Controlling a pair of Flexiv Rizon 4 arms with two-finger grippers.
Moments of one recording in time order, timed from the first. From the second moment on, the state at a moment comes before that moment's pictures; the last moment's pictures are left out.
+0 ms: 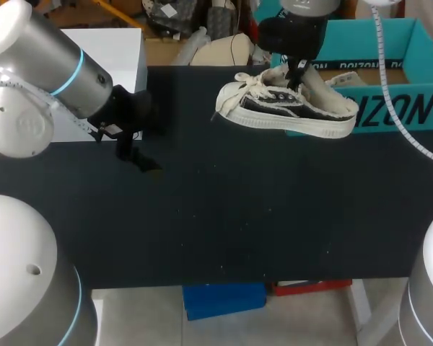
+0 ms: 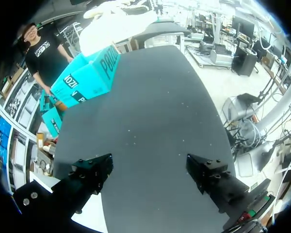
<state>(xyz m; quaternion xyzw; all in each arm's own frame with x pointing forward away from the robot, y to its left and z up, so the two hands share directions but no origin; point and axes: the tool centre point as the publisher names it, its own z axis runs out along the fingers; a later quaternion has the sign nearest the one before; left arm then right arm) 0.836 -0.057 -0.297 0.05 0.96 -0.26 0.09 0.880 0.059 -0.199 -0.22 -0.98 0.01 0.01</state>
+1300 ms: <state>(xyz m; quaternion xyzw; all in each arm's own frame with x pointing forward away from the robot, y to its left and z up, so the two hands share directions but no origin) 0.836 -0.058 -0.297 0.05 0.96 -0.26 0.09 1.169 -0.147 -0.193 -0.05 -0.99 0.08 -0.09</state>
